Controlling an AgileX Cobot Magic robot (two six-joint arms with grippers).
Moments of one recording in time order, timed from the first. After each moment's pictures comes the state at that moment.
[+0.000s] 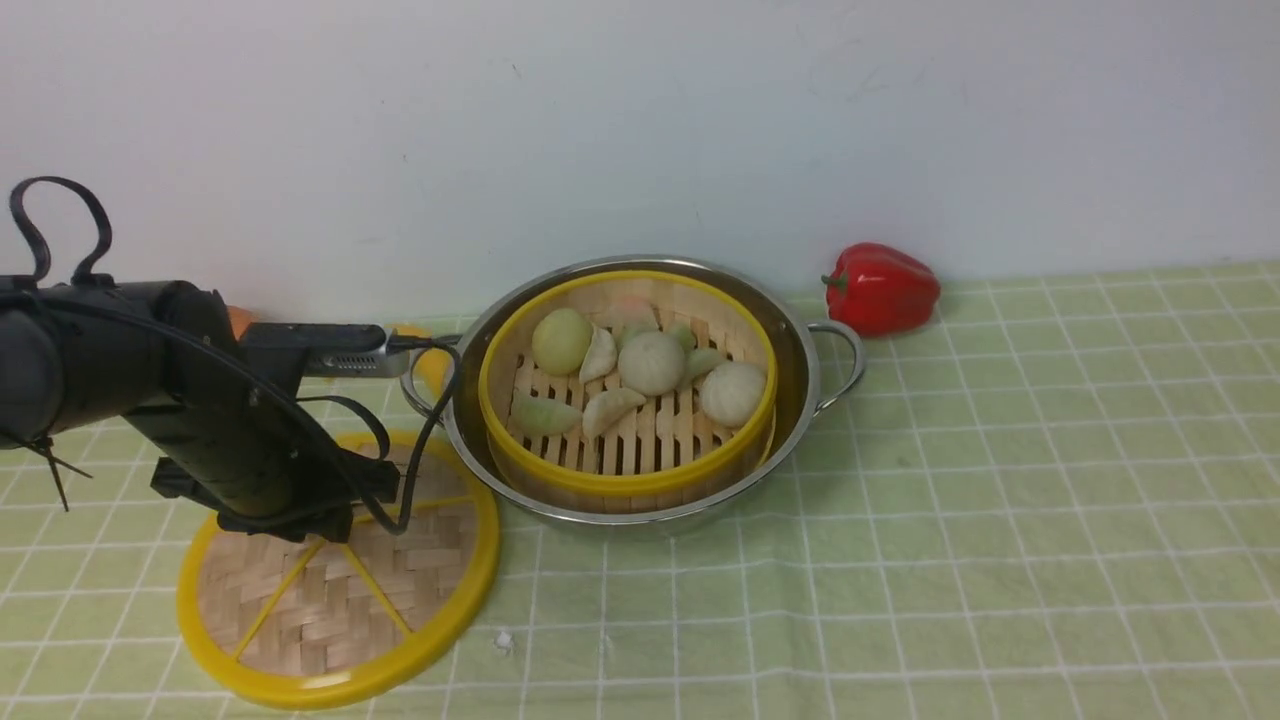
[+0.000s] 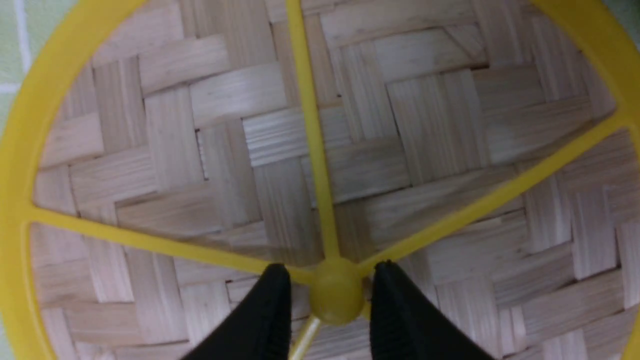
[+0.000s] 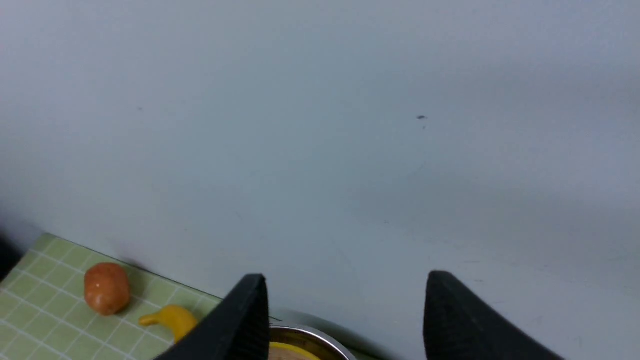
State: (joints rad) right arm 0.29 1.90 -2.56 0.25 1.23 0.07; left arm -0.04 1.83 -1.10 -0.03 0.66 0.03
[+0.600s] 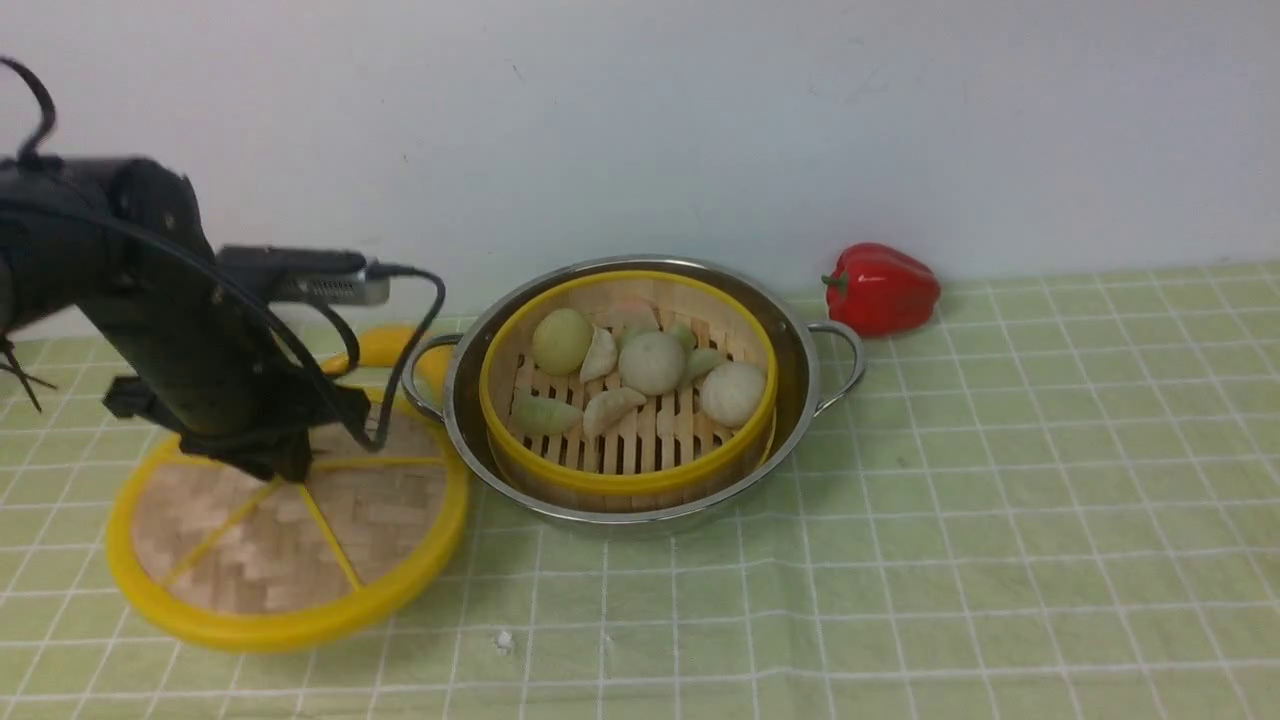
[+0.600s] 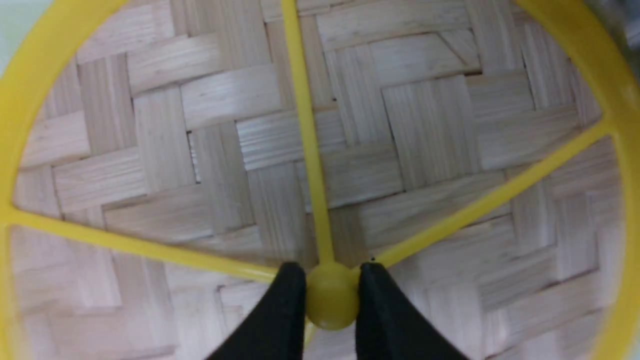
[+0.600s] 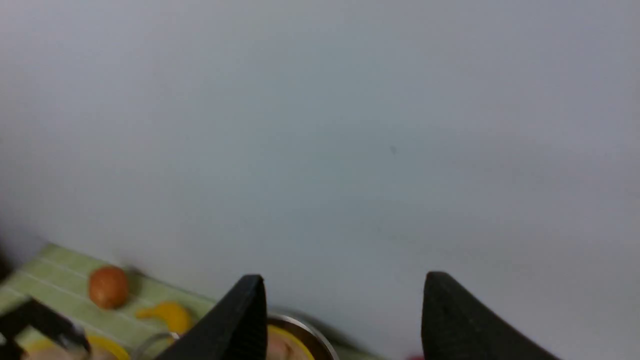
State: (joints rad) right arm 0.29 1.44 -2.16 0.13 1.22 0.04; left arm -0.04 1.77 -1.34 0.04 1.01 0.03
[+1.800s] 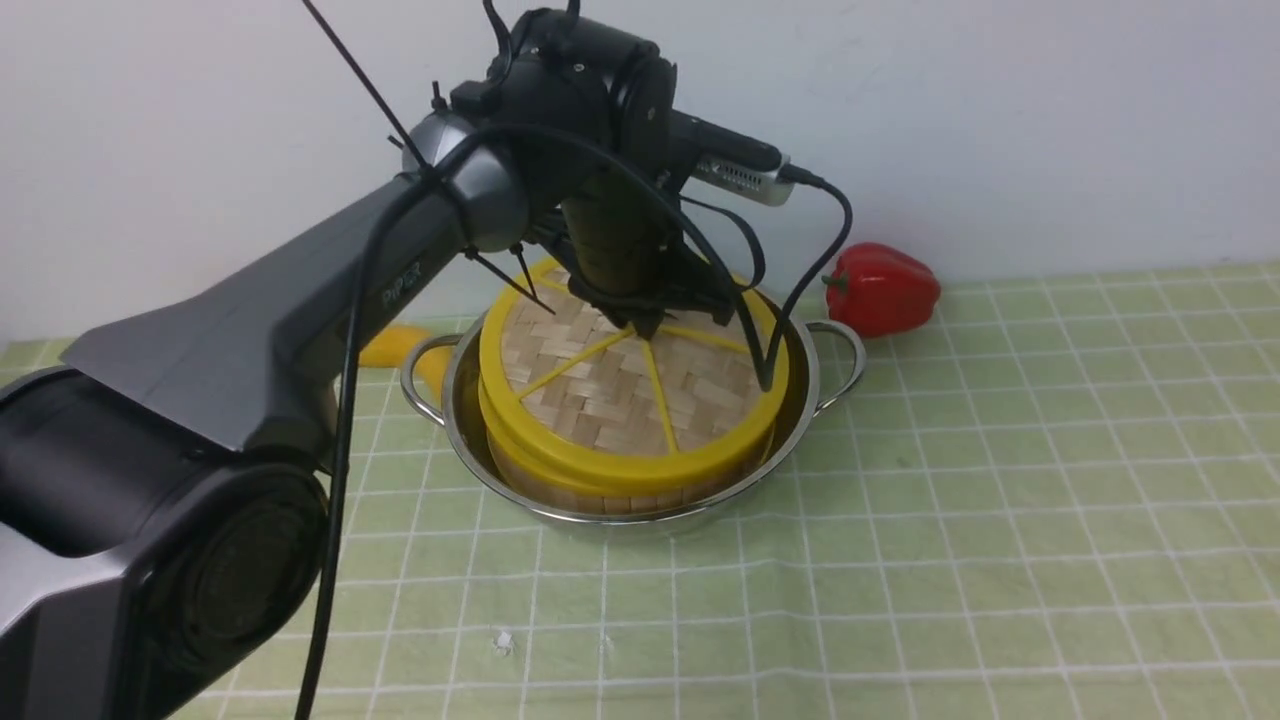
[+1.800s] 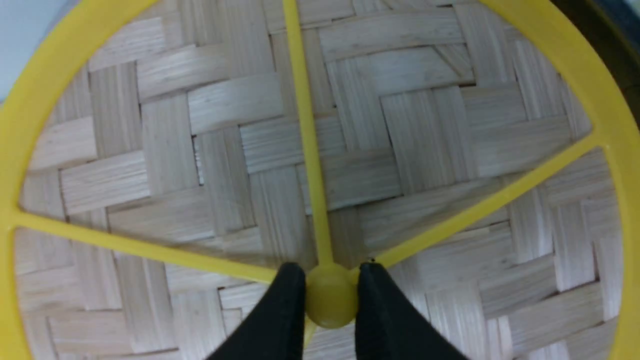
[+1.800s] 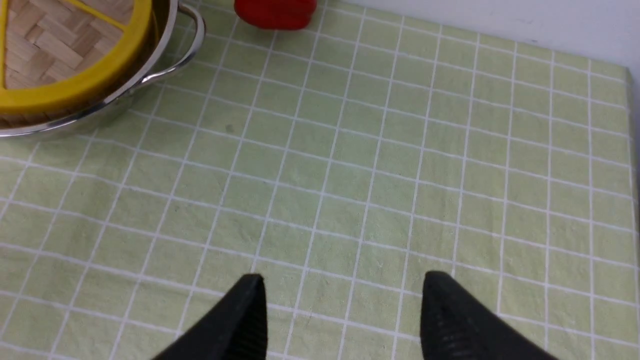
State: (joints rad) right arm 0.29 0.92 -1.18 -0.16 1.24 0.17; left arm -0.50 2.26 -2.15 0.18 1.19 -0.05
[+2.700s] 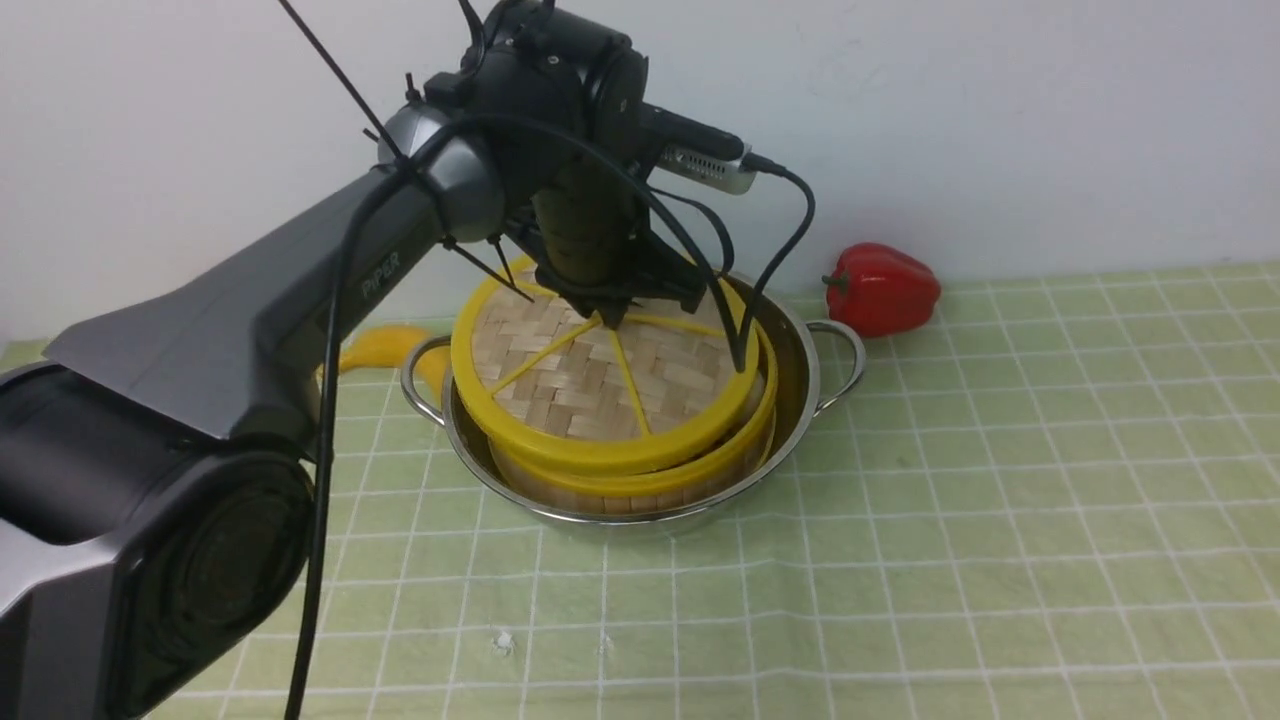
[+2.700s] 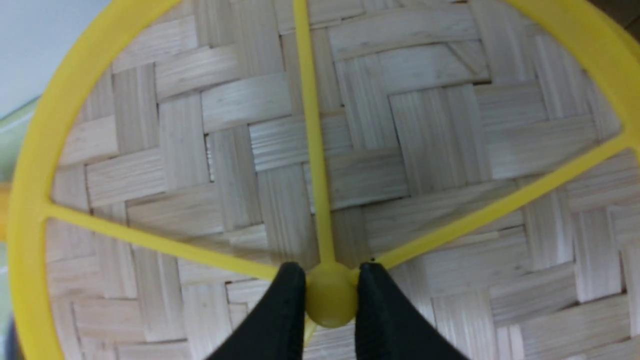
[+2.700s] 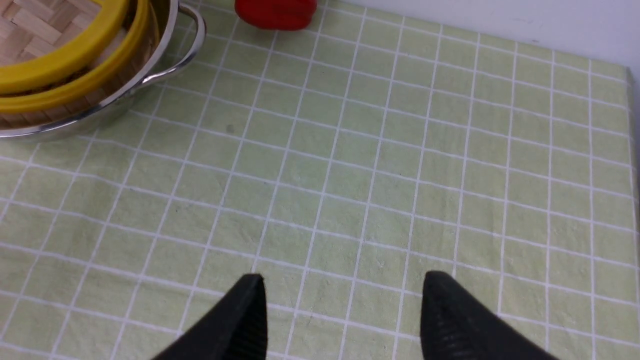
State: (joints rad) right arm 0.29 0.92 -1.18 -0.16 1.24 0.17; left arm -0.47 2.27 -2.16 0.20 1.20 -0.07
